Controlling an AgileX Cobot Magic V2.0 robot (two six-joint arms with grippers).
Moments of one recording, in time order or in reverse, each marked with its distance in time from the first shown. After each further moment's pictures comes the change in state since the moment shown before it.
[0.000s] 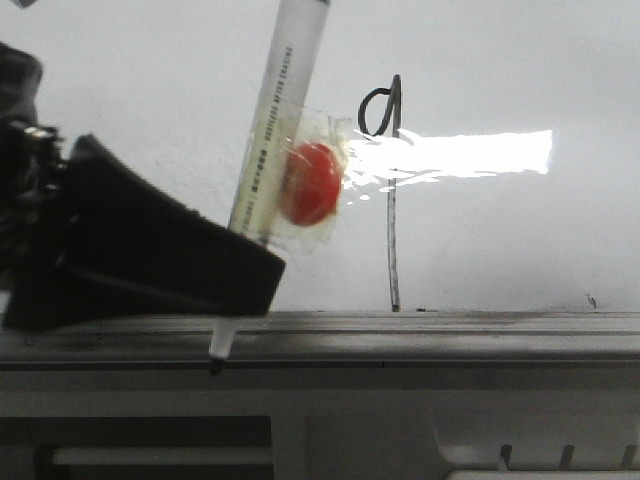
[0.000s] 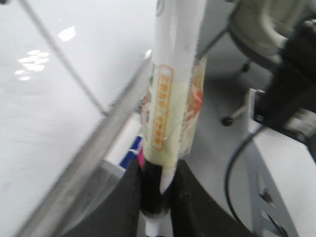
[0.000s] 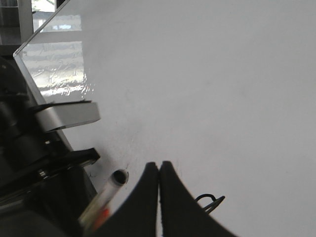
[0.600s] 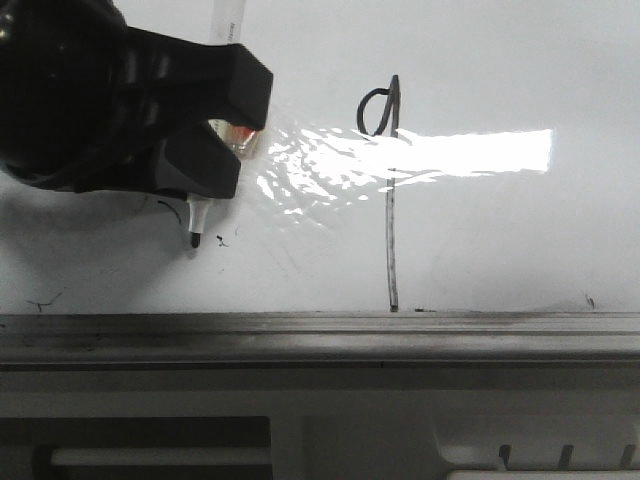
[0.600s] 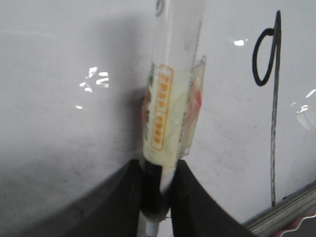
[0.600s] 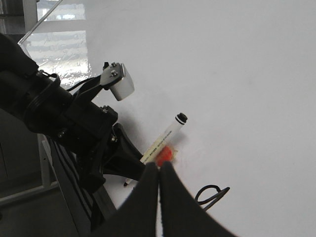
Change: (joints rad) left arm -0.299 0.073 -0.198 -0.061 -0.852 -0.336; right arm 0.000 0.000 0.000 0.000 0.025 0.000
